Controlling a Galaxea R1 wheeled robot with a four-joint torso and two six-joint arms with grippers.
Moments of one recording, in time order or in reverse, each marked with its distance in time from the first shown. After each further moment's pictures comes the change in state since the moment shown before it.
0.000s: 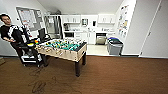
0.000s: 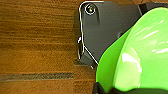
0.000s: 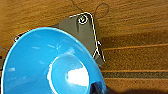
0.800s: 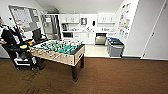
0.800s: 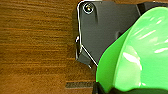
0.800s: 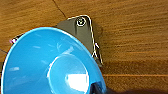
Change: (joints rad) left arm -0.004 0.011 0.004 0.000 0.000 0.000; right arm 0.009 -0.009 -0.004 -0.001 0.005 0.000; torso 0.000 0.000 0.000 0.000
